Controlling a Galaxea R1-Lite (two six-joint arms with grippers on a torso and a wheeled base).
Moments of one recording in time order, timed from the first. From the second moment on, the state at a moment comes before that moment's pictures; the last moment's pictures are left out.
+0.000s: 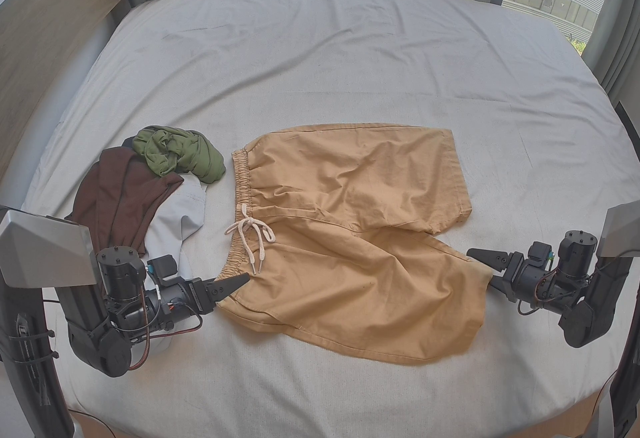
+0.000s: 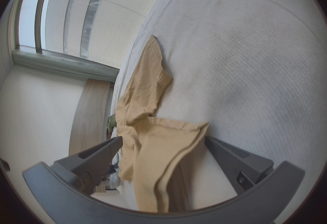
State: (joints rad) left arm -0.17 2.23 -0.37 -1.54 -0.52 -0.49; right arm 0.02 2.19 -0.34 -1.54 0.61 0.79
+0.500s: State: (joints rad) left arm -0.17 2.23 -0.37 -1.54 -0.52 -0.49; right arm -0.02 2.25 -0.44 -1.54 0.60 0.88
